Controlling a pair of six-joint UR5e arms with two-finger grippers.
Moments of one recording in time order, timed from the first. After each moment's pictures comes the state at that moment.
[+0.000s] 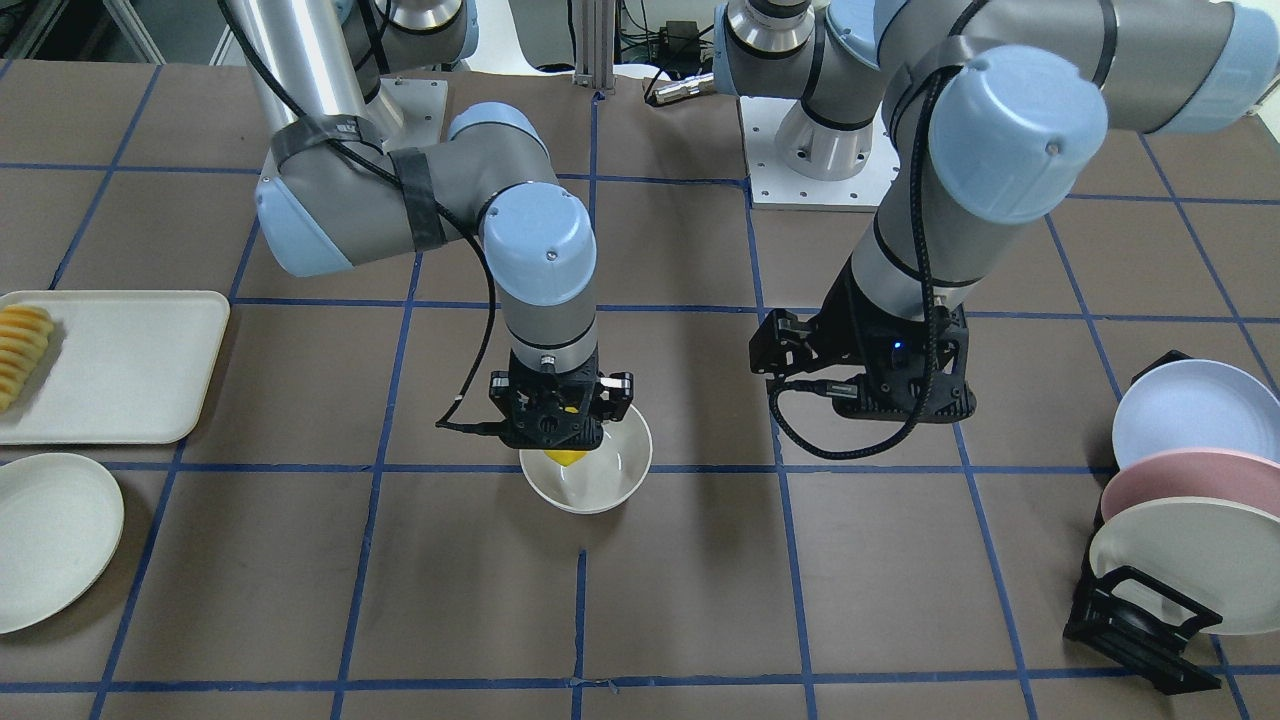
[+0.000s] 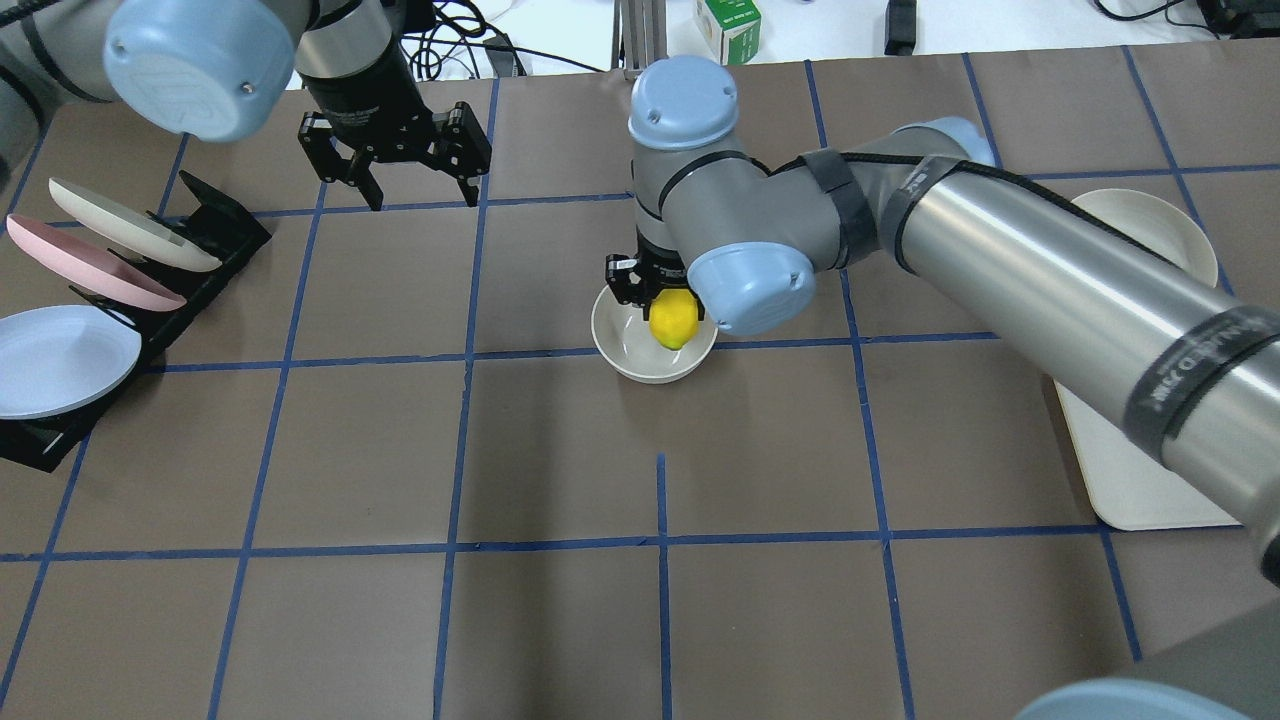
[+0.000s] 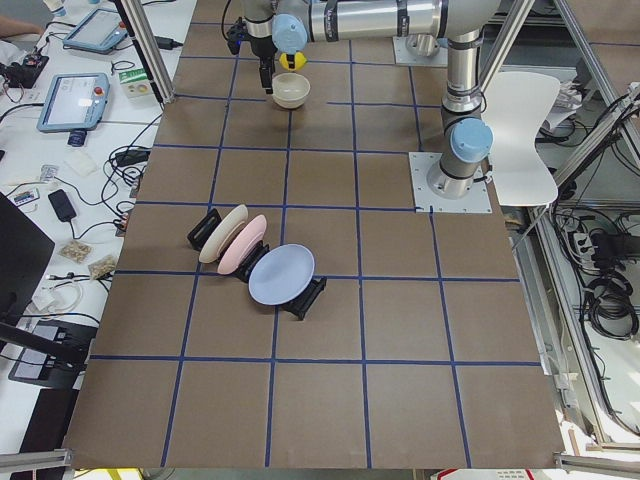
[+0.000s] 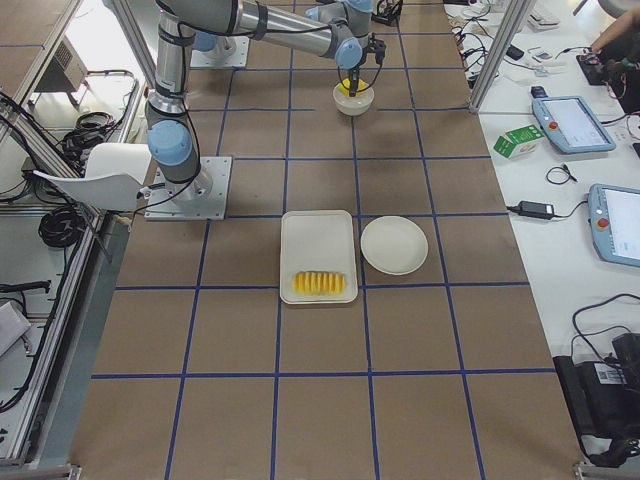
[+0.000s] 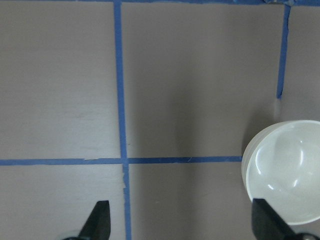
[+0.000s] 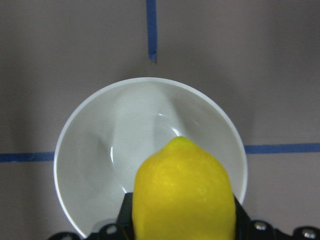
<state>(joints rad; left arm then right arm) -1.62 -1.82 -1.40 -1.54 1.55 0.00 1.94 -1.12 1.62 -2.11 -1.55 0.39</state>
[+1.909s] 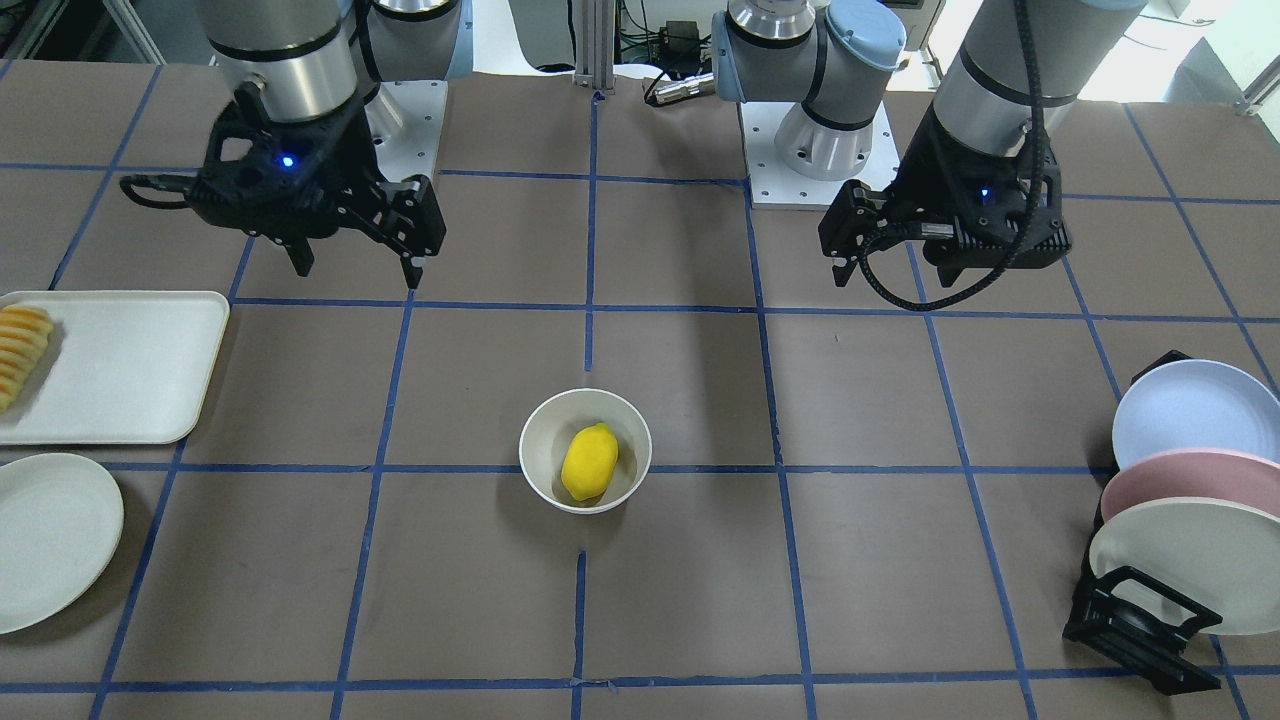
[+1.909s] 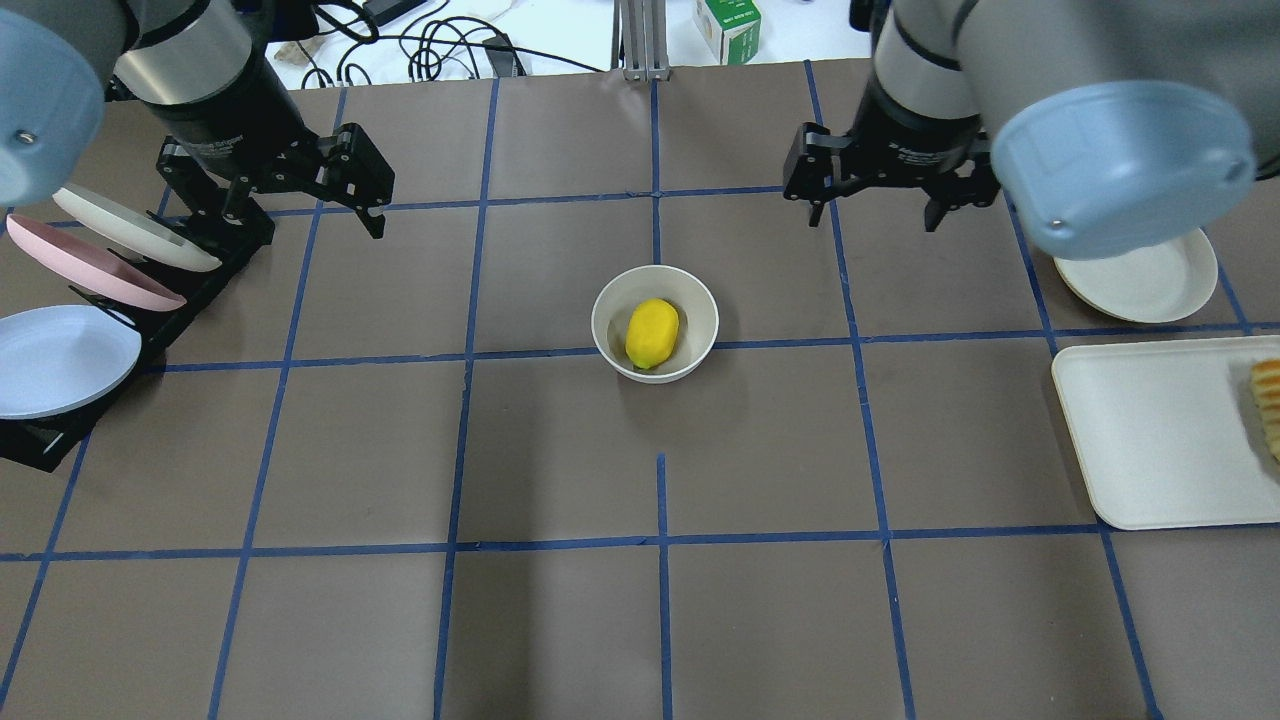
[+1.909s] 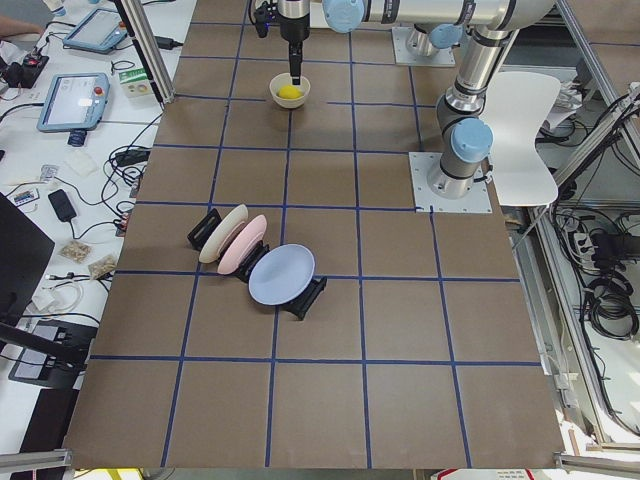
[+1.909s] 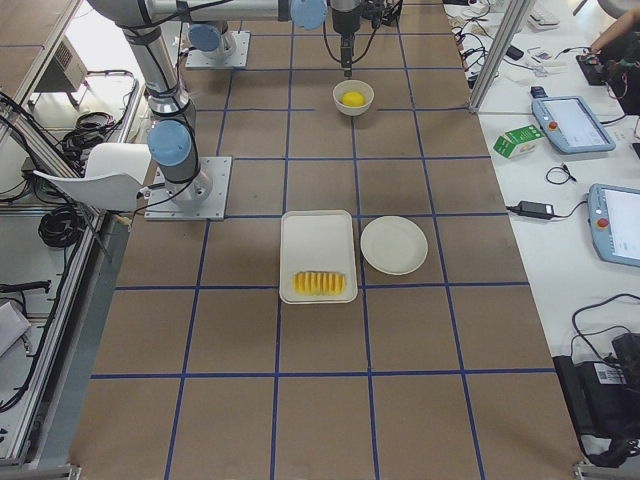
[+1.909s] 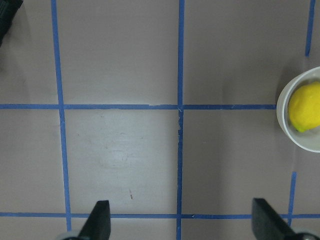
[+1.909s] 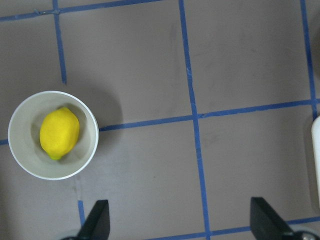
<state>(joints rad) -1.54 -1.61 -1.52 -1.59 1.58 0.02 1.68 -1.58 1.61 -1.71 -1.60 0.21</state>
